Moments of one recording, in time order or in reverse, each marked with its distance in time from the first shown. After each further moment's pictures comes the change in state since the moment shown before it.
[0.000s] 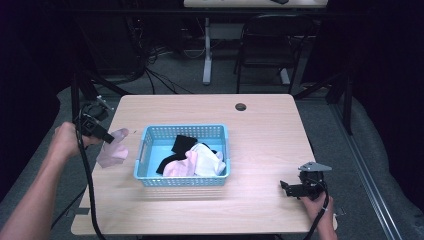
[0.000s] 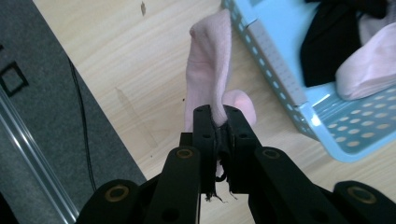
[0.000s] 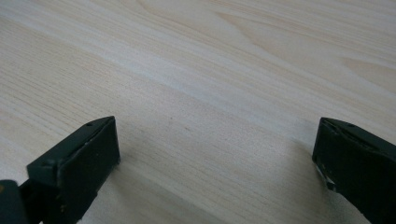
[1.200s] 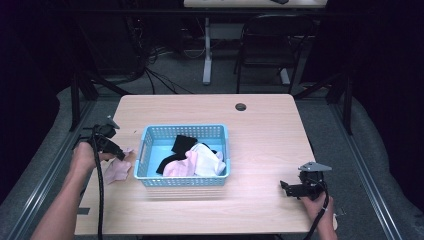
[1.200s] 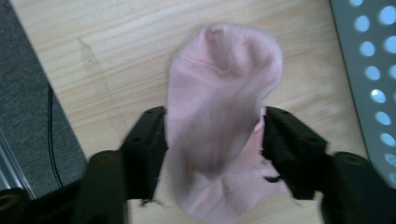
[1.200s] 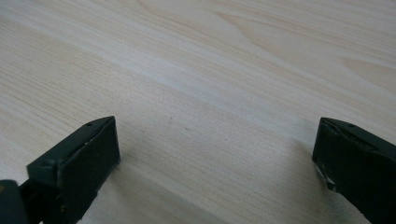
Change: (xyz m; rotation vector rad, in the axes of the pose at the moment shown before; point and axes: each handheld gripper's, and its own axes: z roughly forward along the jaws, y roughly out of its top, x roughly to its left) left arm 0.022 -0.018 0.086 0.053 -0.013 -0.210; right arm 0.000 0.000 0.000 -0.002 0.003 0.001
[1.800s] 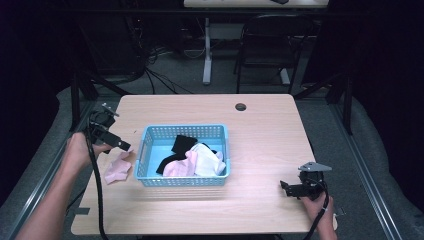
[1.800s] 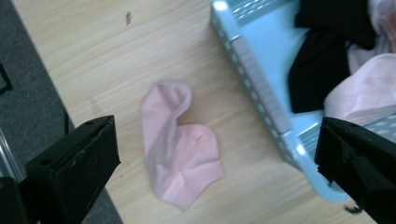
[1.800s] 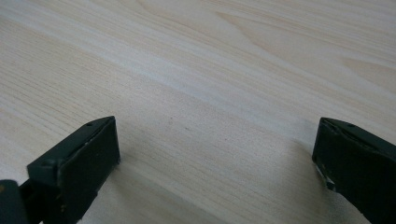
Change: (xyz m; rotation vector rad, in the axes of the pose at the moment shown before) left arm -0.055 0.003 -0.073 -0.170 -0.011 0.172; right arm 0.000 0.000 0.000 0.000 -0.003 0.002
